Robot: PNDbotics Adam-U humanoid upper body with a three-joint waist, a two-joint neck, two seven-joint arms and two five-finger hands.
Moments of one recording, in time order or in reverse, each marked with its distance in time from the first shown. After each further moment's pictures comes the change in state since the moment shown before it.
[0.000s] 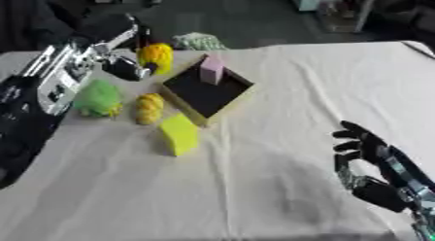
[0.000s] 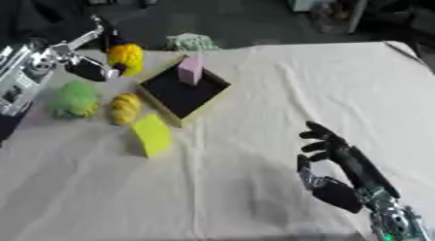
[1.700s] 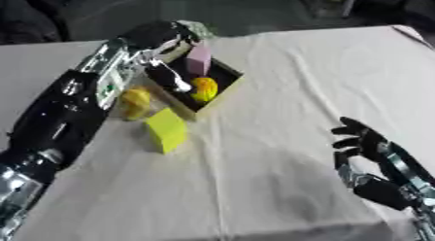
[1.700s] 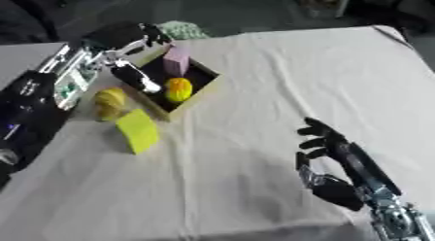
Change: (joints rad) left arm -0.061 -0.003 -0.009 -0.015 -0.038 -0.142 -0.125; right arm -0.027 0.006 0.003 0.000 -0.013 -0.002 0.012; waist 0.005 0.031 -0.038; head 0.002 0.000
